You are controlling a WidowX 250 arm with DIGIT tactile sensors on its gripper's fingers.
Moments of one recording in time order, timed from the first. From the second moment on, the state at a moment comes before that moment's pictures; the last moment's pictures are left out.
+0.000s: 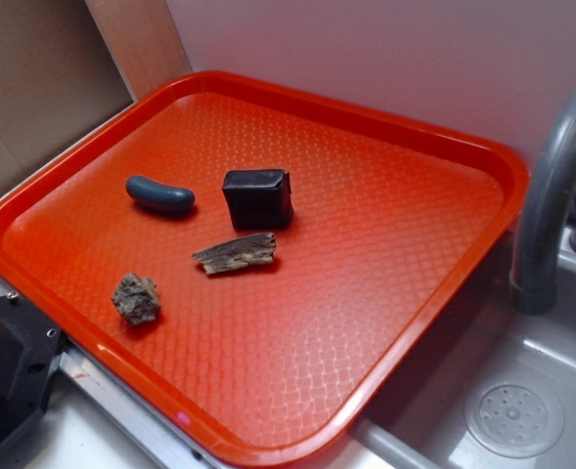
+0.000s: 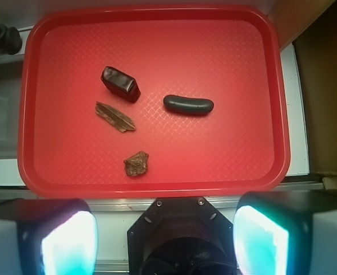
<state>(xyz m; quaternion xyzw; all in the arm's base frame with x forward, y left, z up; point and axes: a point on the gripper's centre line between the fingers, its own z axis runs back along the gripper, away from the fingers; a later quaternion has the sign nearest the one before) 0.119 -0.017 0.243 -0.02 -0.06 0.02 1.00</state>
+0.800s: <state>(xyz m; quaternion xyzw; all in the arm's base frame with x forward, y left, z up) 0.161 -0.062 0.156 -0.09 -0.10 -0.15 0.98</state>
